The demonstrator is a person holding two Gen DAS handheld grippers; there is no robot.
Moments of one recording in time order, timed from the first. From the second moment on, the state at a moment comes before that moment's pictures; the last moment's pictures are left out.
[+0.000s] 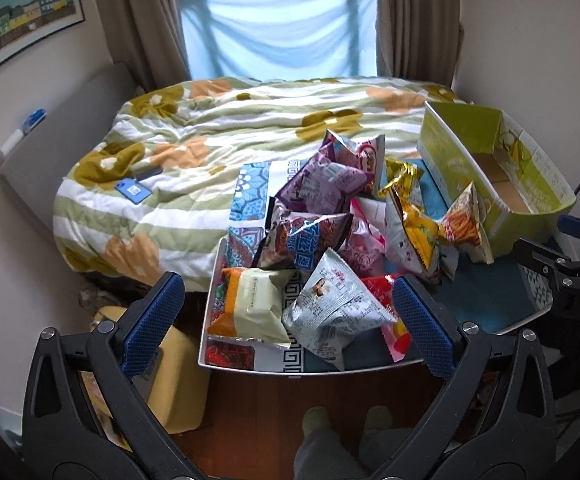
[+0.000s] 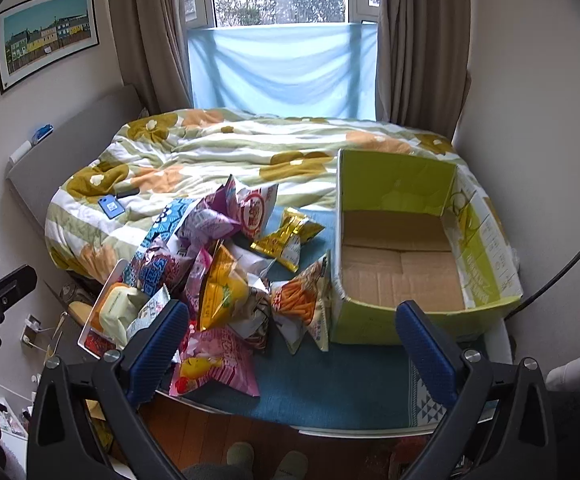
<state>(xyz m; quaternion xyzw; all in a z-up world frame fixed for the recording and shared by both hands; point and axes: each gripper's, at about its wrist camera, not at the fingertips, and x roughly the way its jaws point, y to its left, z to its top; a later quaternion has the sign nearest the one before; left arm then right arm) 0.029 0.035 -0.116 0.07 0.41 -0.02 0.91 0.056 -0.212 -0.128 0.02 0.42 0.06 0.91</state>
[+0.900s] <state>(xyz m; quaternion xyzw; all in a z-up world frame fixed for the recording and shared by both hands) 0.104 0.008 -0.287 0.22 0.49 -0.28 0.80 0.110 -0.163 -0.283 0.11 0.56 0.12 0.81</state>
